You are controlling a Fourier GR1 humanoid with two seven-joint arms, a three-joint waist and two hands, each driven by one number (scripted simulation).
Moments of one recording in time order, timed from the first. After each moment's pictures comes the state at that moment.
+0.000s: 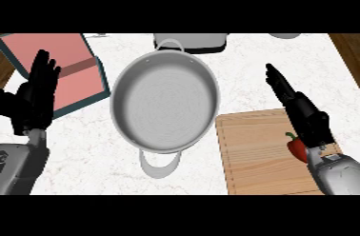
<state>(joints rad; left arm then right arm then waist) -0.29 0.42 -0.05 -1.40 0.31 0.36 0.04 -0.25 -0.43 0.26 -1.60 -0.11 -0.10 0.14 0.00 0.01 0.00</state>
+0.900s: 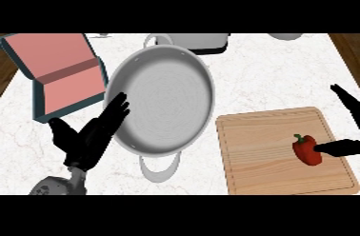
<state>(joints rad) -0.10 0.31 -0.31 -1.57 0.42 0.09 0.19 -0.18 -0.75 0.17 -1.15 0.27 -0.11 -0.10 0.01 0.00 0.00</state>
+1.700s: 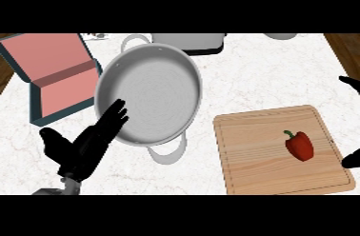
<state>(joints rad) -0.02 0.30 -0.29 -1.65 0.40 0.05 0.22 -0.16 -0.92 0.09 -1.75 0.08 0.32 0.62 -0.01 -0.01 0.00</state>
